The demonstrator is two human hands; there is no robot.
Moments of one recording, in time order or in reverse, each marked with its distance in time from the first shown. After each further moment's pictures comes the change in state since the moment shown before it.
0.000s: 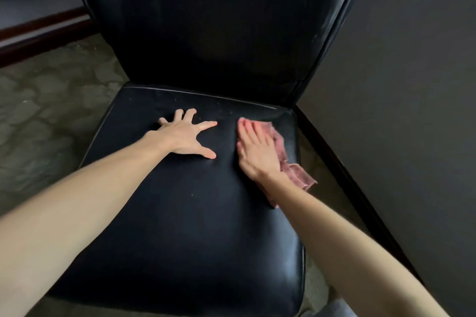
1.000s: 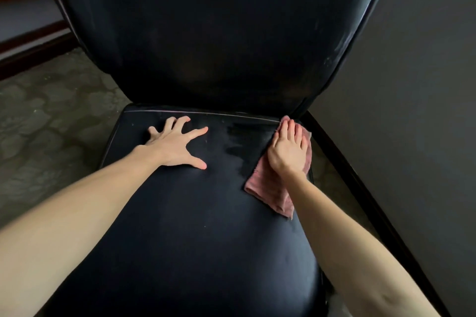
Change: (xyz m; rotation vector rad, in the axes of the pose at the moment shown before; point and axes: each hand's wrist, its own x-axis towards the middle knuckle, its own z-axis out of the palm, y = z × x) left_hand 0.022 -0.047 -0.019 -0.060 -0.024 -0.050; right_hand 0.065 0.038 -0.010 0.076 0.112 0.462
